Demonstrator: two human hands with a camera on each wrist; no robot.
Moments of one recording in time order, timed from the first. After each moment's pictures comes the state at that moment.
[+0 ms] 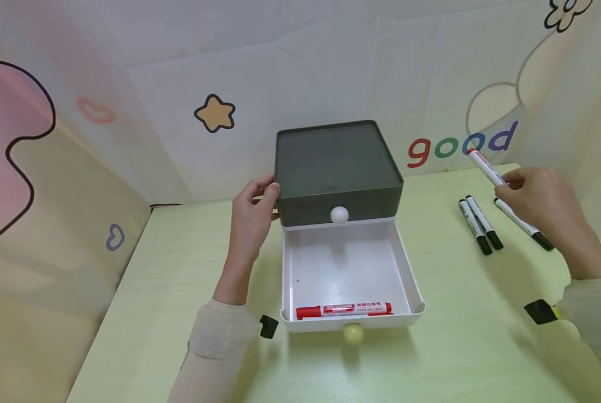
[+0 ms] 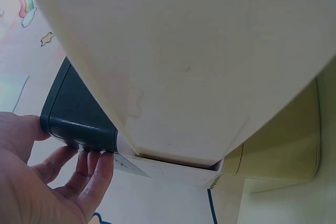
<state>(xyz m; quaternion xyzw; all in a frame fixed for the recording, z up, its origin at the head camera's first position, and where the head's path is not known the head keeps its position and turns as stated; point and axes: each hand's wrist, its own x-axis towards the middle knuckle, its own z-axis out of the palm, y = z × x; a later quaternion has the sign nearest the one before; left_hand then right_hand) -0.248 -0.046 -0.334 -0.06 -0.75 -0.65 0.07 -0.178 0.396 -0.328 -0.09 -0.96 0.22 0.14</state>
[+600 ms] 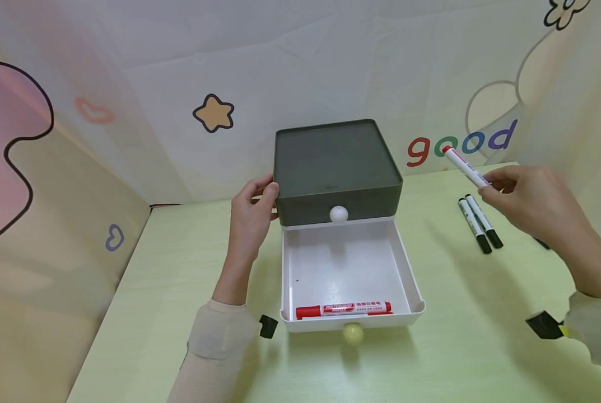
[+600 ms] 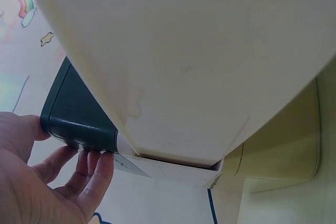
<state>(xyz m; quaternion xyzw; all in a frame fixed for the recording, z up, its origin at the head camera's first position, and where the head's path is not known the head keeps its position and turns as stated) -0.248 -0.047 -0.334 -0.06 -0.75 -0.66 0.07 -0.153 0.352 -0.301 -0.04 -0.96 0.24 0.13</state>
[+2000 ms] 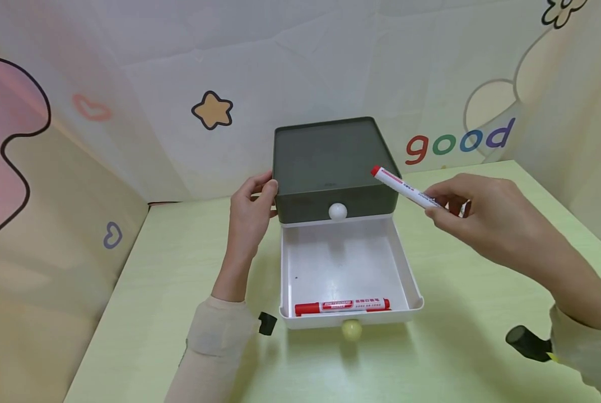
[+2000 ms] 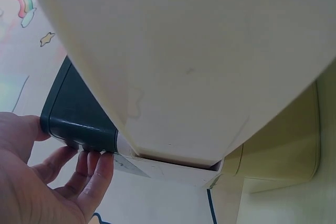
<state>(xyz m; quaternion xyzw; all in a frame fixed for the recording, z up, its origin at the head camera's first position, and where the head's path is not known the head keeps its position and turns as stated) -0.248 -0.046 -0.332 -0.06 -0.75 -0.66 0.07 -0.113 0.268 -0.270 0.10 -0.95 0.24 0.15</state>
